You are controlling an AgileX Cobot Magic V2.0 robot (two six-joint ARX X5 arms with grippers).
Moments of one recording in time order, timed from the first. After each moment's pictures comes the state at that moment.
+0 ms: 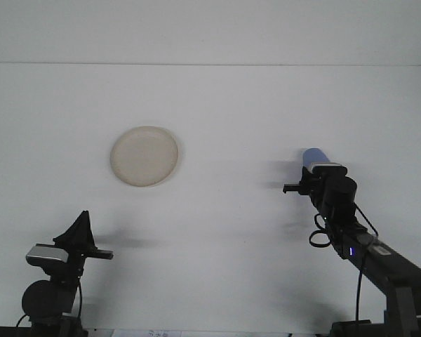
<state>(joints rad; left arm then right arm) -0.11 0.00 0.03 0.20 -0.02 -0.07 0.08 1.47 0.59 0.45 -0.11 0.17</state>
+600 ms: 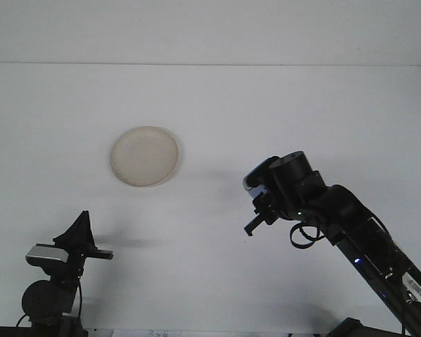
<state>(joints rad) -0.11 0.00 0.03 0.20 -0.02 -0.07 0.60 1.33 1.38 -1.05 -0.08 -0.08</state>
